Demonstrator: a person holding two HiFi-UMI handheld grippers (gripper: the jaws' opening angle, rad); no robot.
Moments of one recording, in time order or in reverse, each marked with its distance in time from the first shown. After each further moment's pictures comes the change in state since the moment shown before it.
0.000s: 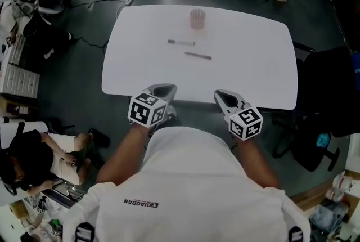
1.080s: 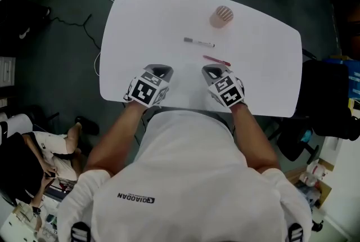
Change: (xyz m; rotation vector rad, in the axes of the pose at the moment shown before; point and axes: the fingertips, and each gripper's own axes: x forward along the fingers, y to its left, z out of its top) left arm 0.052 0.236 -0.009 0.003 0.152 -0.066; right arm 0.286 -0.028 -0.016 -0.352 0.538 0.015
